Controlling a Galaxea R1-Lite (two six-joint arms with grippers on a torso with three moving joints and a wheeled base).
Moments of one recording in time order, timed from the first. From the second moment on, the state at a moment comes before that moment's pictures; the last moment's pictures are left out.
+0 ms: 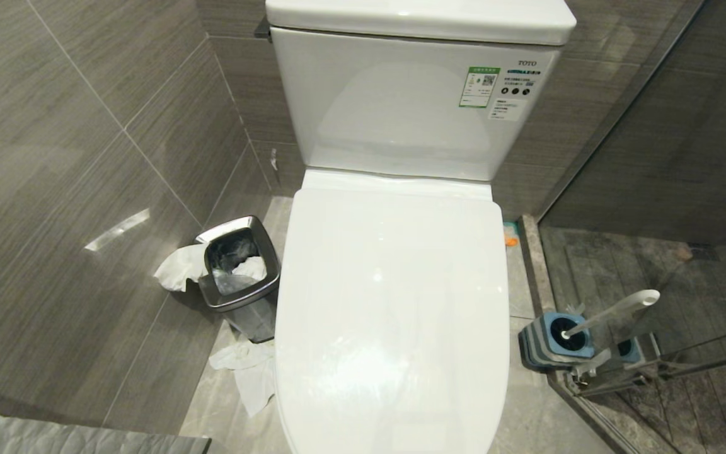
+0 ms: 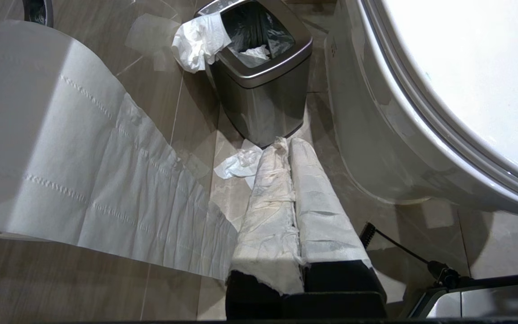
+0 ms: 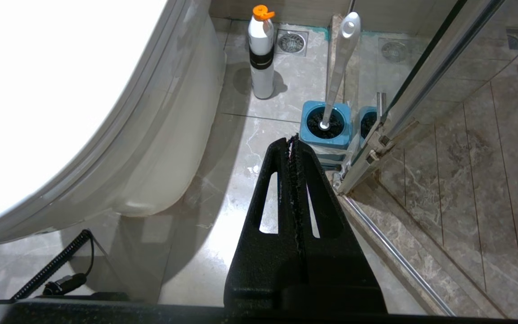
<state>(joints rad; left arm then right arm) 0.00 0.00 0.00 0.01 -0.05 0.09 0.01 0.00 -0.01 0.01 -0.02 0.07</state>
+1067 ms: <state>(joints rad) 0.00 0.00 0.00 0.01 -0.04 0.08 0.01 0.00 -0.01 0.01 -0.02 0.07</state>
